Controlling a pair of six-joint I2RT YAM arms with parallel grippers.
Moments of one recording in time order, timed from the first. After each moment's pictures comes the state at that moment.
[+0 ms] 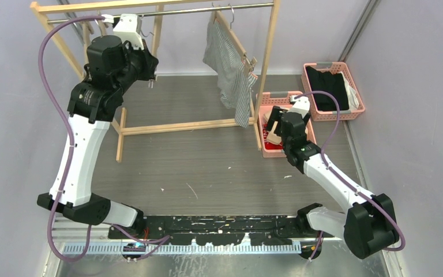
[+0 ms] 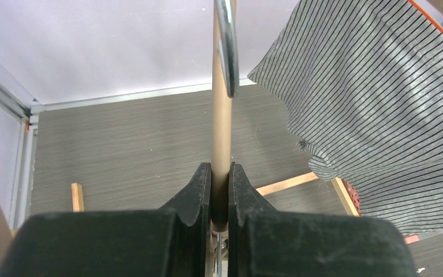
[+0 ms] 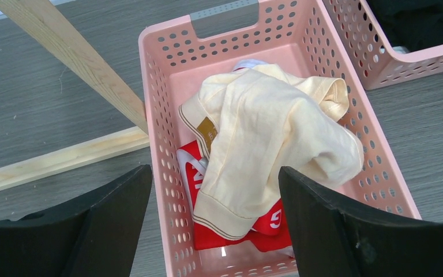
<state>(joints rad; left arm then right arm) -0.36 1.42 2.00 -0.79 -0.12 -0.12 0.37 1.12 0.70 0.04 0.46 0.34</state>
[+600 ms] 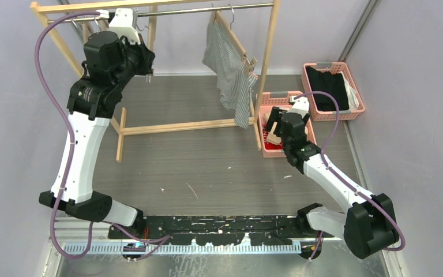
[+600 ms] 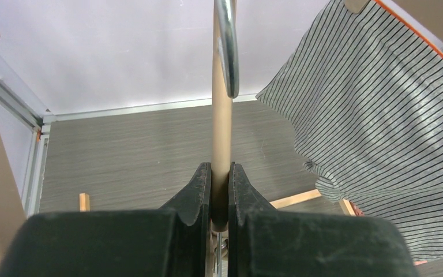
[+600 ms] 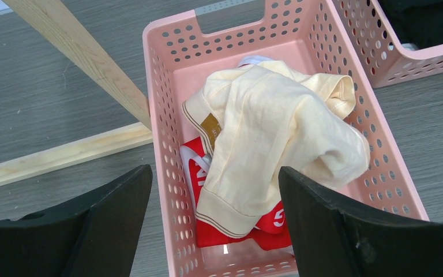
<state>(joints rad) -0.33 1.44 2.03 -0.75 -0.12 -0.11 0.37 1.13 0.69 0.05 0.44 0.34</state>
